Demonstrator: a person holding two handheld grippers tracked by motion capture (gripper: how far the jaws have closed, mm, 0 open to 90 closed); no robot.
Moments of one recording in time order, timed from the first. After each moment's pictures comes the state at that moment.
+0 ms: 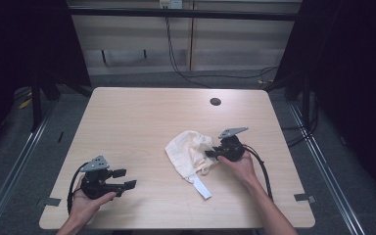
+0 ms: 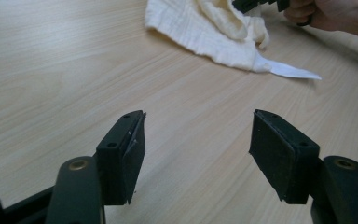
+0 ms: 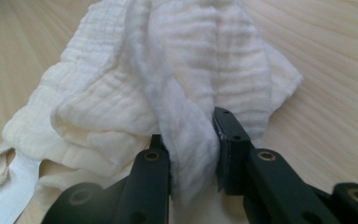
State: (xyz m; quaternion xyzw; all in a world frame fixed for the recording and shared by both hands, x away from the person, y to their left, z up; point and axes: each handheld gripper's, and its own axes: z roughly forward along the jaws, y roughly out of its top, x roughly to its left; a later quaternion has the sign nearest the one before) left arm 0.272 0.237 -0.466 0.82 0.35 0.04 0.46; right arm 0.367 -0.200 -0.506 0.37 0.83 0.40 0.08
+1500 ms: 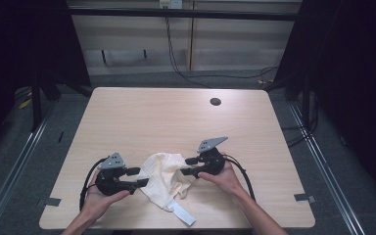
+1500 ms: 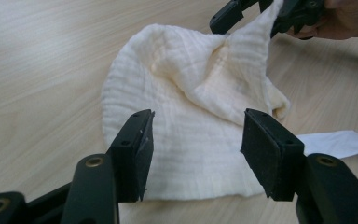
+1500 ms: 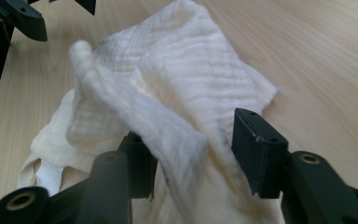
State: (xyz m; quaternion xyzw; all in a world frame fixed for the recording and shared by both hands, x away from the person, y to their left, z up) left arm 0.280 0.198 -0.461 0.84 0.30 0.04 0.45; right arm 0.328 -0.132 -0.491 0.26 0.85 0.45 0.01
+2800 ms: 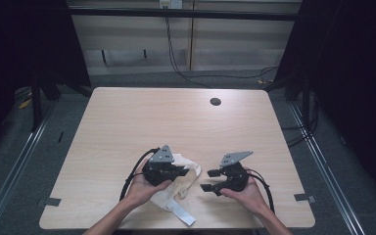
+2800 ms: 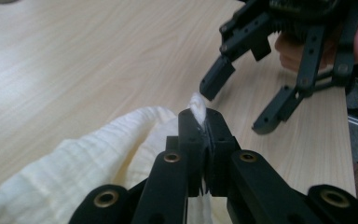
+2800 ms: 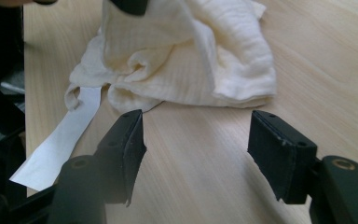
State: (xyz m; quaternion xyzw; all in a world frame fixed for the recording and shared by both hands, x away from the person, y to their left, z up) left arm 0.296 0.084 -0.449 0.86 0.19 0.03 0.48; right arm 0.274 -0.185 -0.487 0.31 0.85 0.43 0.00
